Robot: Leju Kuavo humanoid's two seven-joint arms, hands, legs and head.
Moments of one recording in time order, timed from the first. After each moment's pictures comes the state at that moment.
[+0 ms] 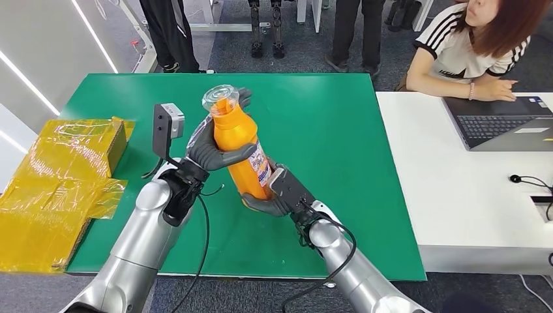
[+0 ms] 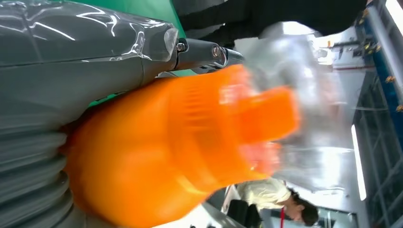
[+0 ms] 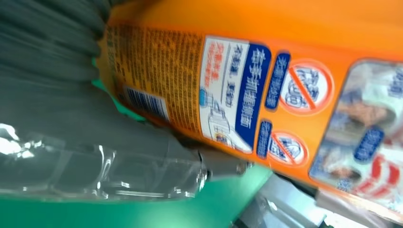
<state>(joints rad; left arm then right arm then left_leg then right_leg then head) -0.61 -0.14 -0.38 -1.12 0.19 -0.23 -0.33 -0.53 0.19 0.59 -0.87 0.13 0.03 -0.40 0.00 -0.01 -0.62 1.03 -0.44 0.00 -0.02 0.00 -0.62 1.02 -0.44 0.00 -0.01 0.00</state>
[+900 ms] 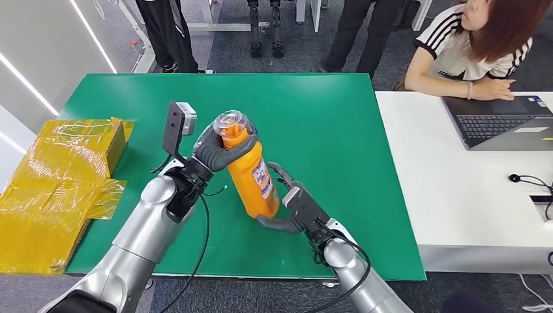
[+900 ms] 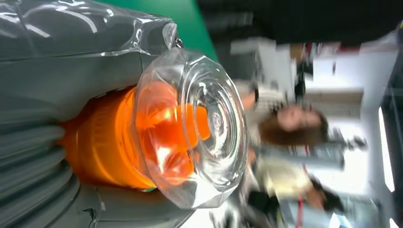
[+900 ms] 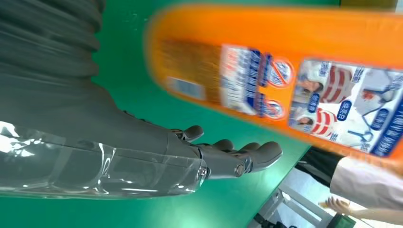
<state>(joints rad) -0.66 -0.10 -0.46 -1.02 0.23 -0.19 -0.35 -0.40 0.10 0.58 -1.01 0.13 0.00 -0.38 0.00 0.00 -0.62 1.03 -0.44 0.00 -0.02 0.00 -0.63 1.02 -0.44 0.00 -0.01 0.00</state>
